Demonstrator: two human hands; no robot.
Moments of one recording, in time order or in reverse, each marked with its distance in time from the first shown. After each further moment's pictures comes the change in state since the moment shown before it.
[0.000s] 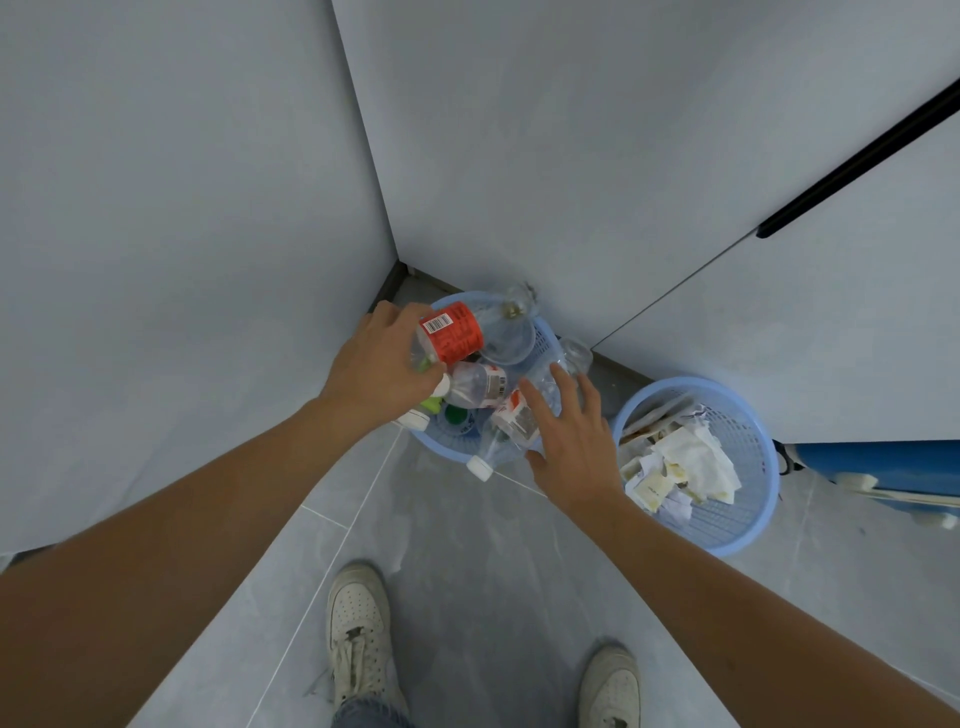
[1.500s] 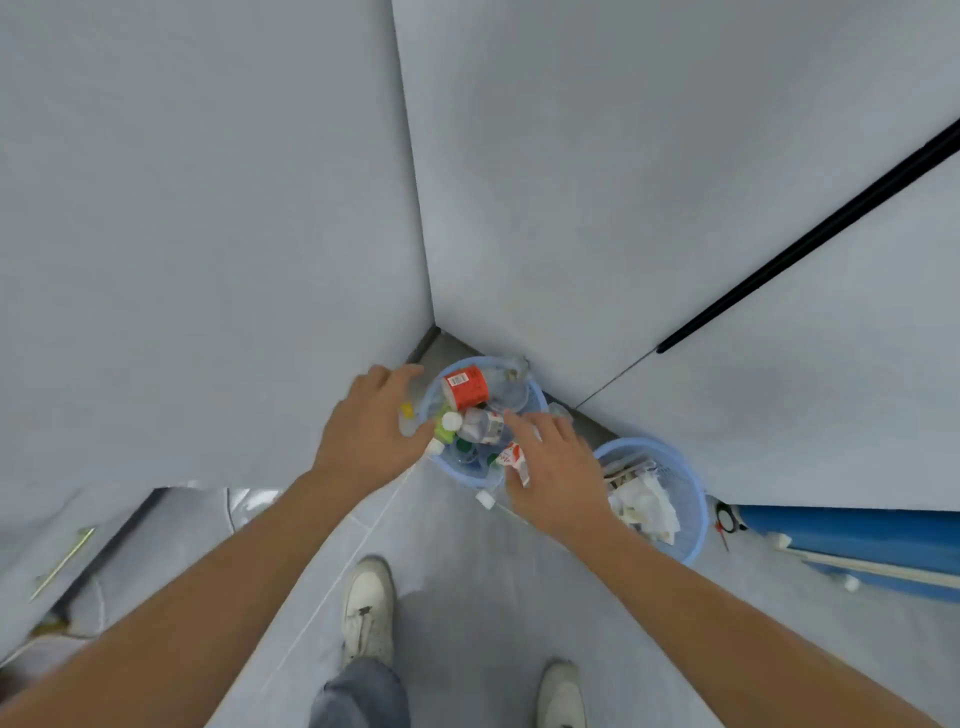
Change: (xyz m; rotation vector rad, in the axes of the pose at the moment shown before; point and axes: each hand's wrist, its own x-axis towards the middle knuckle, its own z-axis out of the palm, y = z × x) left_hand -0.118 0.091 -0.116 0.019 0.110 -0.132; right_hand -0.063 -0.035 -0.161 0.094 0.013 -0.186
